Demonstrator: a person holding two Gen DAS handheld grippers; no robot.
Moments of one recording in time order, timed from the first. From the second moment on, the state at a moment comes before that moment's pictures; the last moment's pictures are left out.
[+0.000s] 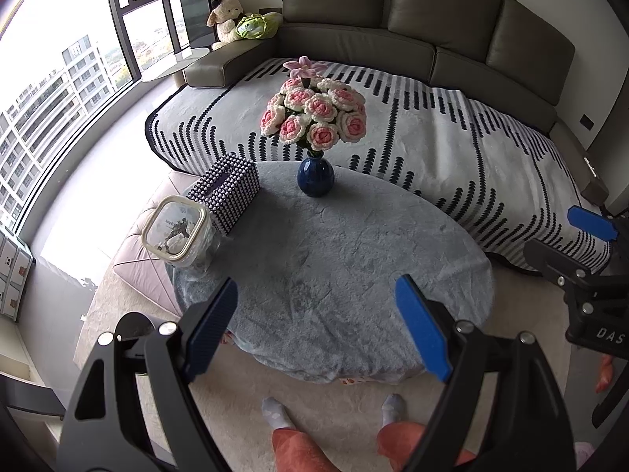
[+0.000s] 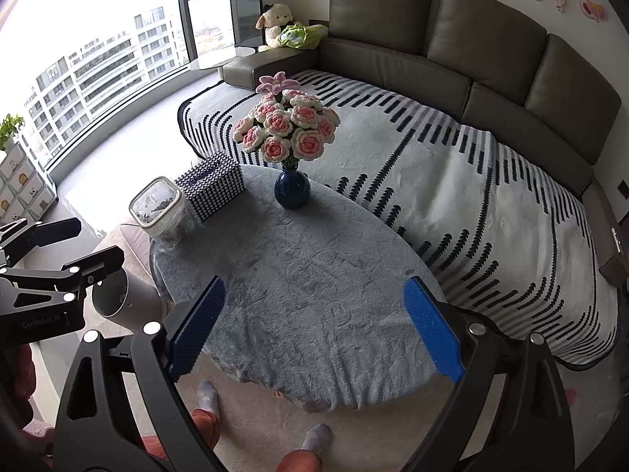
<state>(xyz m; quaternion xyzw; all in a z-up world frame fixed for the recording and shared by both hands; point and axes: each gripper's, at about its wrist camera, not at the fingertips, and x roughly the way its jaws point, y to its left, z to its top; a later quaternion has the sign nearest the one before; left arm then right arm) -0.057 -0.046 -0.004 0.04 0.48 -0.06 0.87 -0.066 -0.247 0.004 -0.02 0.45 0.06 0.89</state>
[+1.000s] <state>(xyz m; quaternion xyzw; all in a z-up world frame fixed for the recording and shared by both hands) -0.056 -0.045 0.001 0.06 0.47 -0.05 0.88 -0.067 -0.258 0.012 -0.03 0.44 0.05 0.90</state>
